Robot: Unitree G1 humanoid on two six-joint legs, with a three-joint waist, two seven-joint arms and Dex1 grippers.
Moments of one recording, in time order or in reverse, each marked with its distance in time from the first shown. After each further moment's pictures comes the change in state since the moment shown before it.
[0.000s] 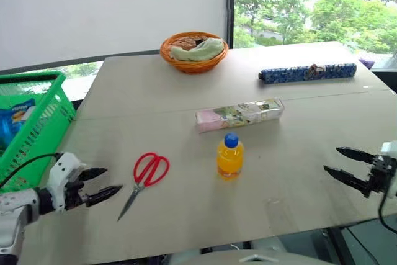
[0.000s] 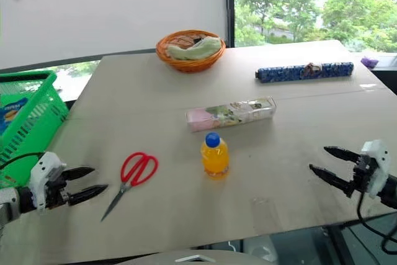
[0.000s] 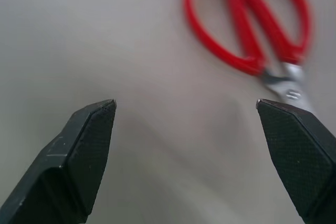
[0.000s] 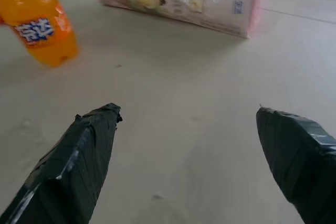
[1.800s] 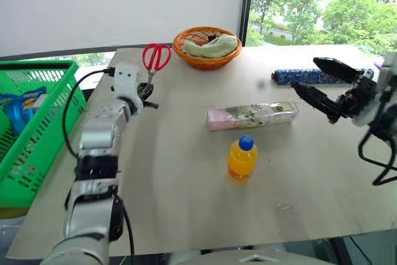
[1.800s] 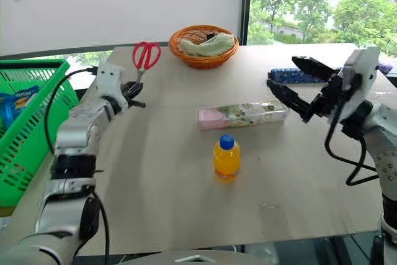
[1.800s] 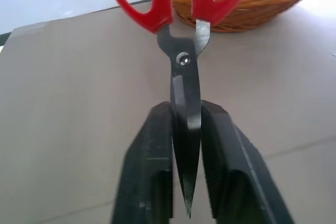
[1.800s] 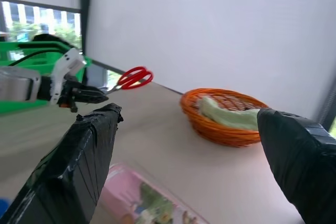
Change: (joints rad) left arm -1.142 -0.485 -0.252 0.357 0.311 0.164 0.971; right arm -0.558 0.133 0.113 -0.381 0.193 0.311 -0.661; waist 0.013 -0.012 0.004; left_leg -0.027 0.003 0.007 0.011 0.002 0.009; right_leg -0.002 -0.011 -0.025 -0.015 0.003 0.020
